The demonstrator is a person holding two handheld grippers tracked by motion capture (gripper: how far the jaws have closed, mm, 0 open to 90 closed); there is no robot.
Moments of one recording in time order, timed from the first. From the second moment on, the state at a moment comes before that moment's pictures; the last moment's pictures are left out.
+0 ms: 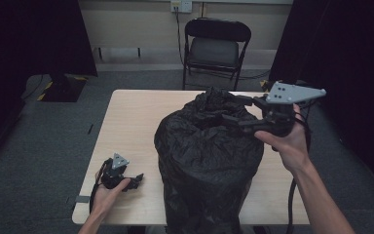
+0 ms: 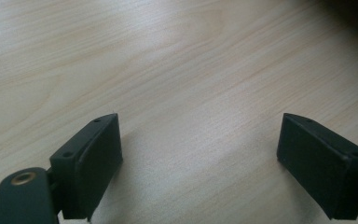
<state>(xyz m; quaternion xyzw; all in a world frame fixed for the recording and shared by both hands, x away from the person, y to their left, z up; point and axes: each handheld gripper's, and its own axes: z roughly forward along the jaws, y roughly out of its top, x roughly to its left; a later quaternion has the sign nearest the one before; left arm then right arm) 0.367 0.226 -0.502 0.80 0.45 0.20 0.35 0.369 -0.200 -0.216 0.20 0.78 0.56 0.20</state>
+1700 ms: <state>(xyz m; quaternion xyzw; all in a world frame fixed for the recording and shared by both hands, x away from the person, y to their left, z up) 0.368 0.228 -0.502 0.80 0.44 0.19 0.35 0.450 -0.092 -0.315 0.17 0.96 0.20 0.05</state>
